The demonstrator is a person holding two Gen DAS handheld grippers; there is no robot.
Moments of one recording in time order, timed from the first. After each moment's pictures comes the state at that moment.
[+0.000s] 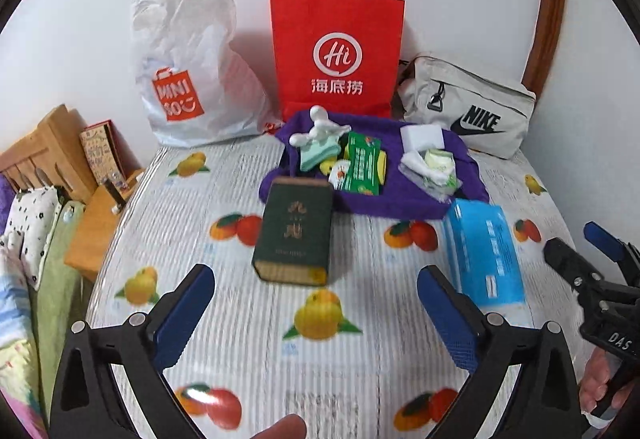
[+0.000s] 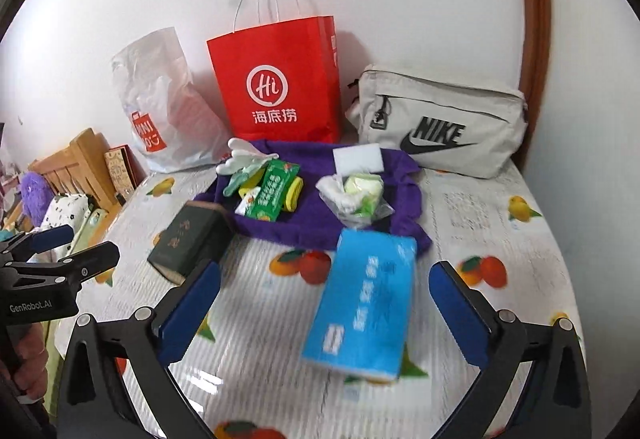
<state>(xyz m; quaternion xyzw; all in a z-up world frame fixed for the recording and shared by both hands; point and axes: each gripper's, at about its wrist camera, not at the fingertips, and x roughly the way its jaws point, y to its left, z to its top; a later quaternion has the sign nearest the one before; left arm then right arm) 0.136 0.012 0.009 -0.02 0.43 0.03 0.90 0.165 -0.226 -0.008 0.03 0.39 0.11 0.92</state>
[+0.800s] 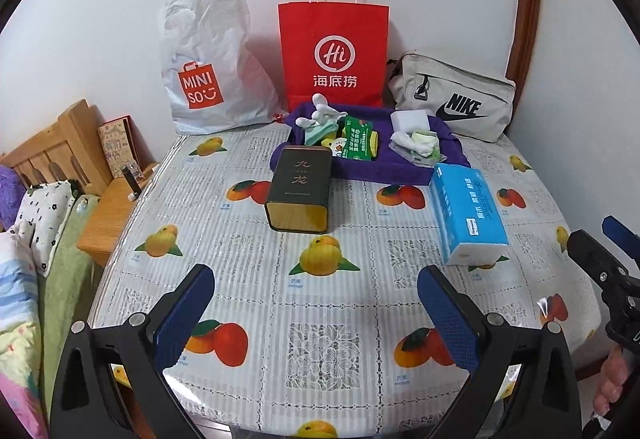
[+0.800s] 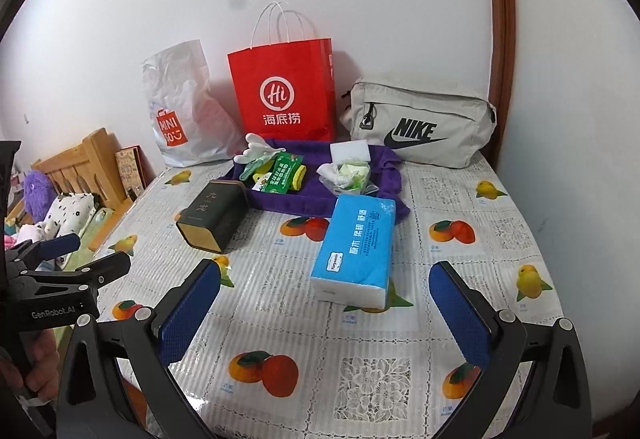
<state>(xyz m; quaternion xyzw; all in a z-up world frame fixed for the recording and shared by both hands) 0.047 0.003 0.011 0.00 0.40 0.03 0.92 0.054 -0.236 0.011 0.02 0.35 0.09 0.93</state>
